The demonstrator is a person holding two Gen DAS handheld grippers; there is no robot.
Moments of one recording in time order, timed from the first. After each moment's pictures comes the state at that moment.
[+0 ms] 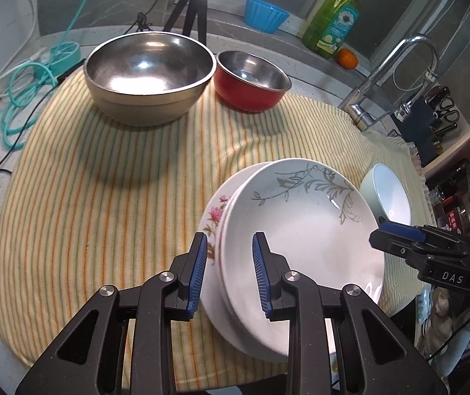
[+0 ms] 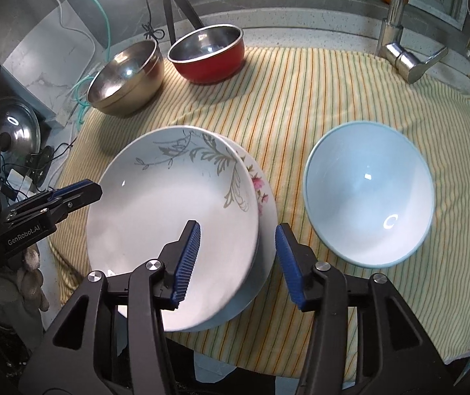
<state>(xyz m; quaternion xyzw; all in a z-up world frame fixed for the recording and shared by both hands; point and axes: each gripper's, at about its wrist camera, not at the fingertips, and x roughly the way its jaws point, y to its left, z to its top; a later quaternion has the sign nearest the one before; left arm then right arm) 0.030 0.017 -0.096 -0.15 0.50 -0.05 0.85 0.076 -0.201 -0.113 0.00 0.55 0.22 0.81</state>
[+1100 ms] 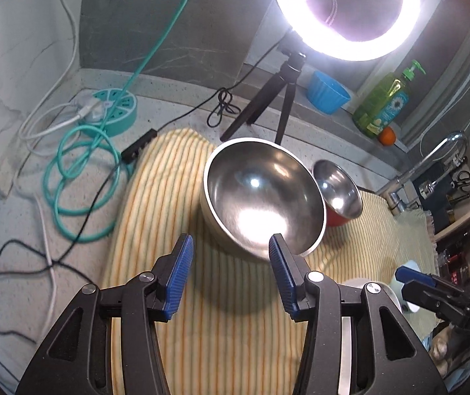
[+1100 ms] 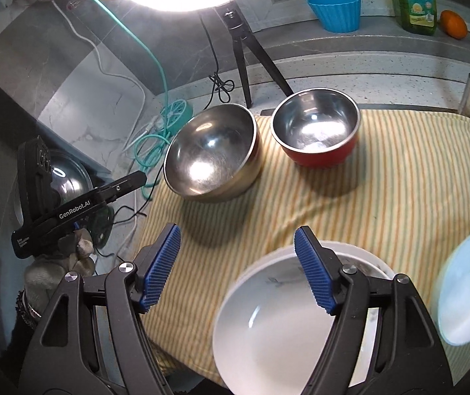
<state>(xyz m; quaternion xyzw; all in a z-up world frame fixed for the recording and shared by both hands) 0.107 0.171 -0.061 -0.18 0.45 -0.01 0.87 0.136 -0.083 -0.074 0.10 0.50 0.29 0.81</state>
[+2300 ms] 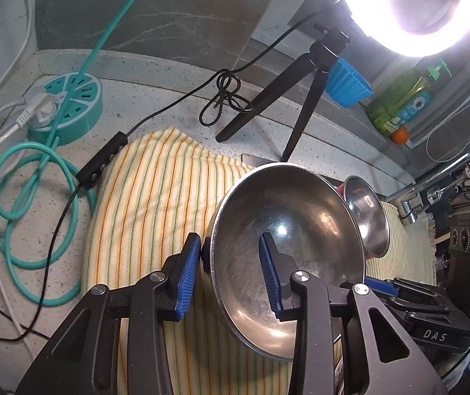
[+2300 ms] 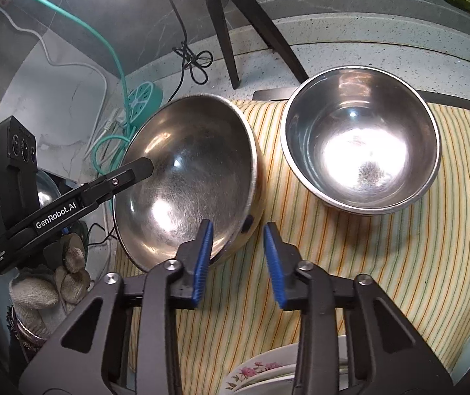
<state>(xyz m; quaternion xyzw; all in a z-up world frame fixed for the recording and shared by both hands) 0.192 0.185 -0.107 -0.20 0.50 -0.06 0.84 0.226 -0.014 -0.141 0.09 0.59 0.27 0.76</state>
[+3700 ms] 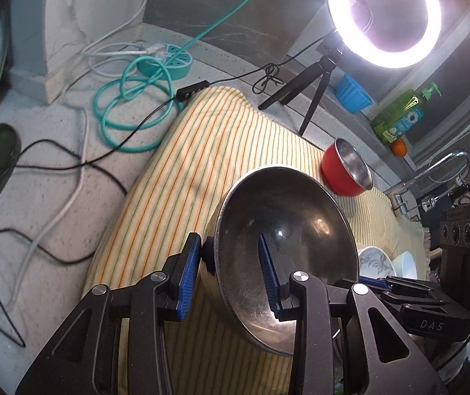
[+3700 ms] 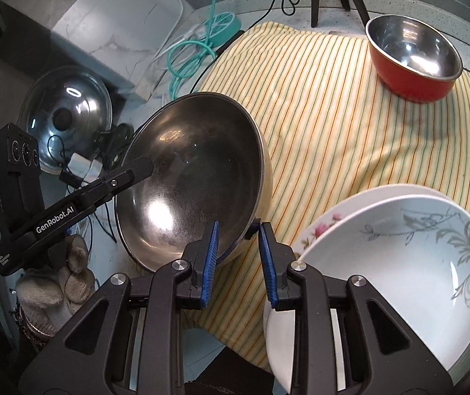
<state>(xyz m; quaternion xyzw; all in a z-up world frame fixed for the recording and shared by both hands) 0.013 0.176 -0.088 -0.27 0.45 0.05 0.85 0.096 -0.015 -0.124 0.02 0.60 0.38 0.71</state>
